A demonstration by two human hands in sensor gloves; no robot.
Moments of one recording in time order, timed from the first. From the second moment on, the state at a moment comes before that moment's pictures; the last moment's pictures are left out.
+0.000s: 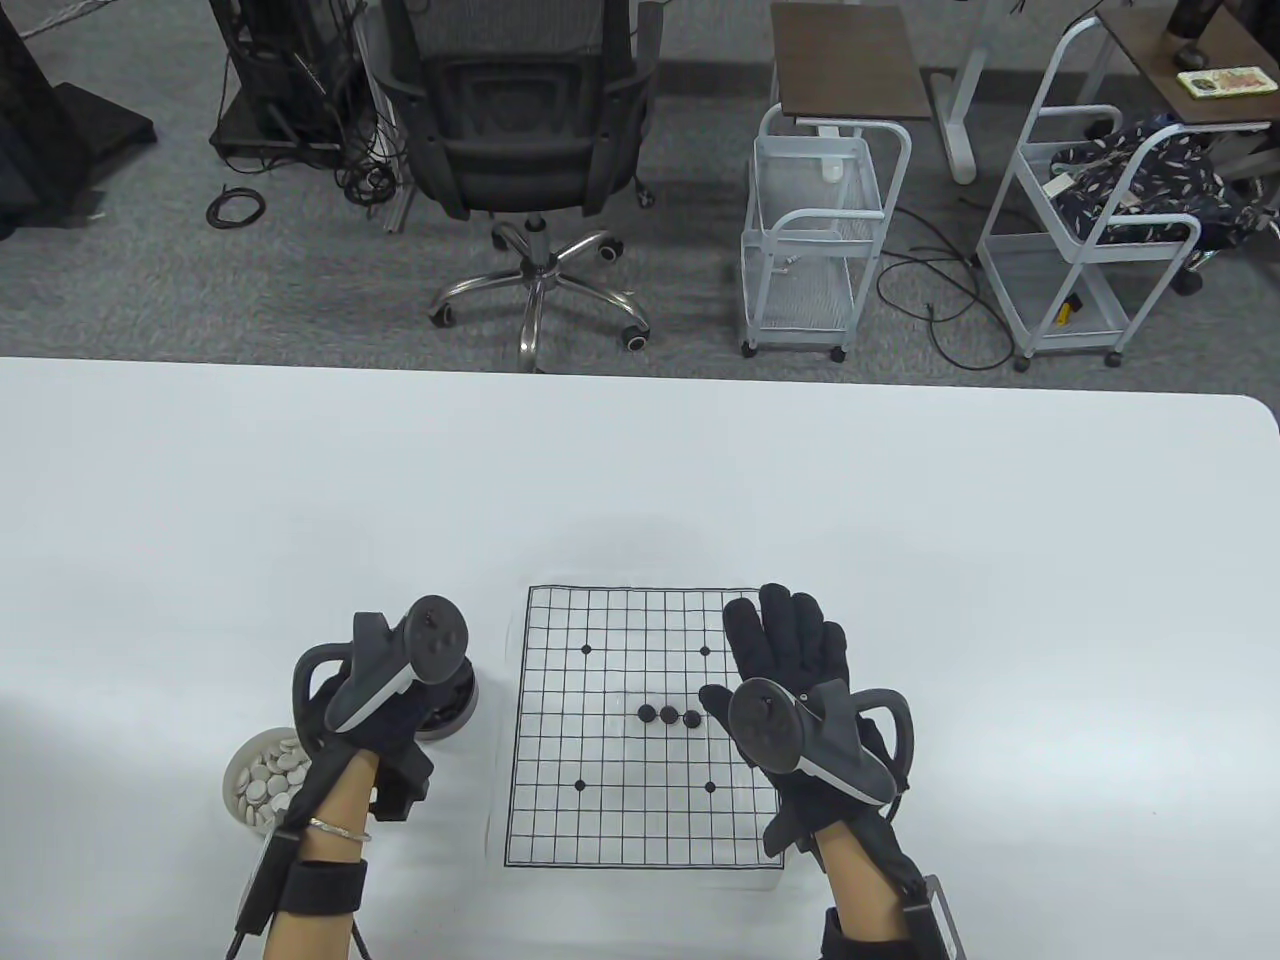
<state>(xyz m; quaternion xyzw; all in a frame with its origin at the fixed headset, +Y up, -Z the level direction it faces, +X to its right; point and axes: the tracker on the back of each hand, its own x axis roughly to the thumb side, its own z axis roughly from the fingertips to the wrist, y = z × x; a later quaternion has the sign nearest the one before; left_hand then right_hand) -0.225 -0.705 -0.327 -0.08 -0.03 0.04 1.00 0.104 -0.689 -0.269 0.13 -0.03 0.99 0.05</state>
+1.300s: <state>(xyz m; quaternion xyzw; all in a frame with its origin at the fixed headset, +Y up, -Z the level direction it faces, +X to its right) -0.087 -0.754 -0.330 -0.13 -0.09 -0.04 0.99 0.105 -0.691 -0.269 0.13 -0.04 0.99 0.05</state>
